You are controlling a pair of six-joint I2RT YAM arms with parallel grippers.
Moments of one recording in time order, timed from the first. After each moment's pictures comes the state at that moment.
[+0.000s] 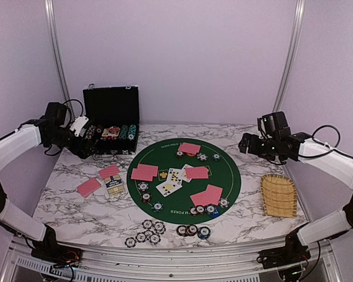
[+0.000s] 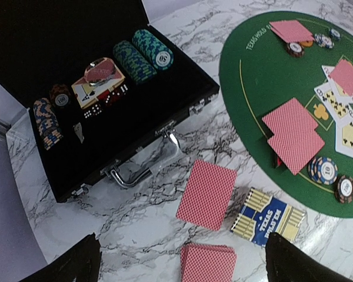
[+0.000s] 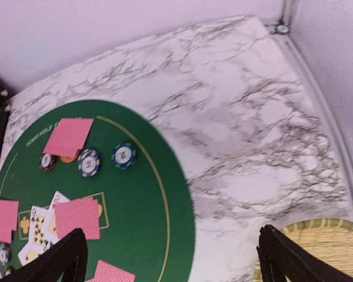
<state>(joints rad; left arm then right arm) -0.09 1.40 1.12 -0.60 0.26 0.46 0.35 1.31 0.99 -0.42 0.13 0.47</state>
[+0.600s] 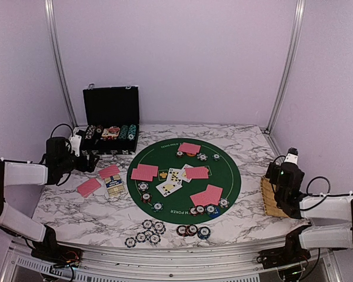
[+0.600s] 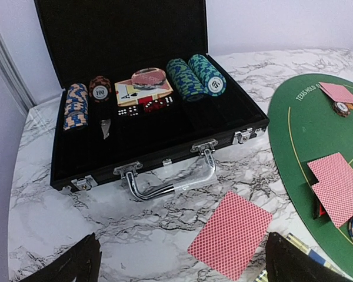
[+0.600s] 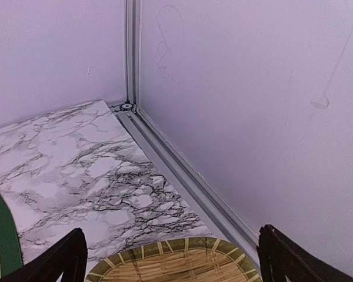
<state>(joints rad) -0.09 1.35 0.54 0.32 0.17 0.12 0.28 1.07 0.20 0.58 0.80 0.15</state>
